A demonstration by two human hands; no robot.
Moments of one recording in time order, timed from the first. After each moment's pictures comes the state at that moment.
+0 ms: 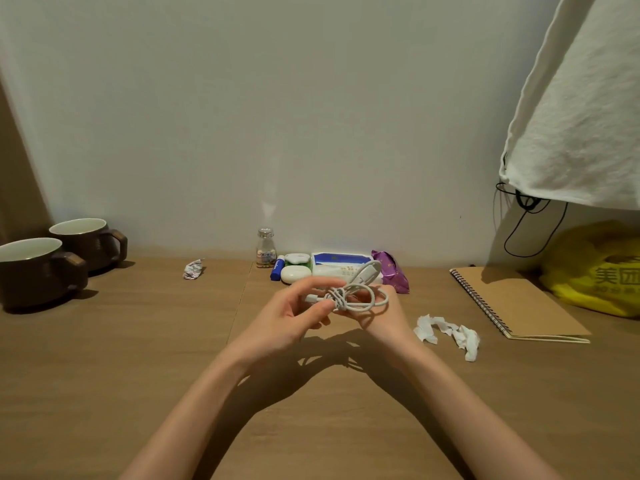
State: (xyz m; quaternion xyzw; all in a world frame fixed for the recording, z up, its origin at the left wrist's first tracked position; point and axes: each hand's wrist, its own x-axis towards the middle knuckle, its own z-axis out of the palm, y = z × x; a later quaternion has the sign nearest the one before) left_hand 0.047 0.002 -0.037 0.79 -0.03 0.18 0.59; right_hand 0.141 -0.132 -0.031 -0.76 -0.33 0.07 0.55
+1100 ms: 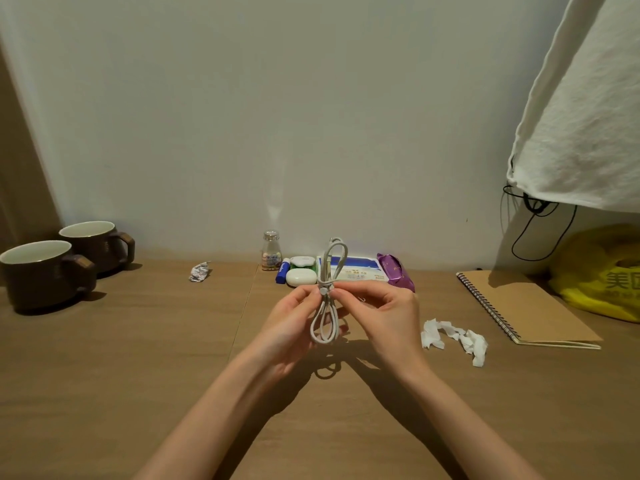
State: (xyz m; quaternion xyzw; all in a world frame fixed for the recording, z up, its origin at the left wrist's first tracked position) left_hand 0.057 -0.007 -0.039 0.51 0.10 0.12 0.85; right_hand 0.127 -0.131 -0.035 -0.66 -0.40 -0.11 0.62
